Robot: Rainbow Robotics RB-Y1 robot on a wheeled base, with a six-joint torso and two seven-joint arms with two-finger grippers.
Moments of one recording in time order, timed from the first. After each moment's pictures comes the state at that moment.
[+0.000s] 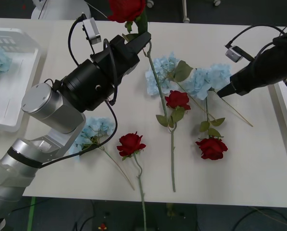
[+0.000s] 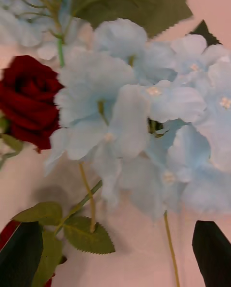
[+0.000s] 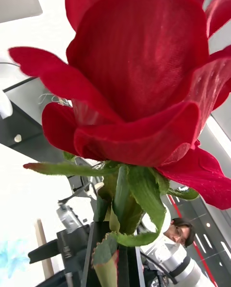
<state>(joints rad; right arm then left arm) -0.89 -0.77 0.34 -0.89 -1.39 1.36 2.30 -0.38 0.38 -0.35 -1.72 2.28 0.35 -2.32</state>
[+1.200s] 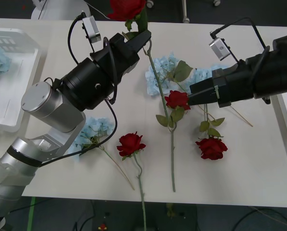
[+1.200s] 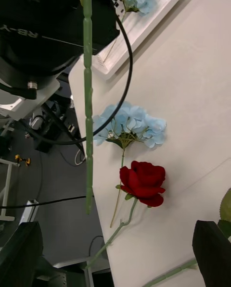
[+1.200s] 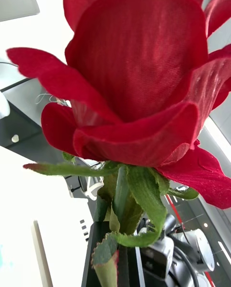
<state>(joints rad) -0.59 -0.89 0.34 -1.59 -1.98 1.22 2.15 -0.39 0.39 -0.35 -1.72 2.29 0.35 -2.32</state>
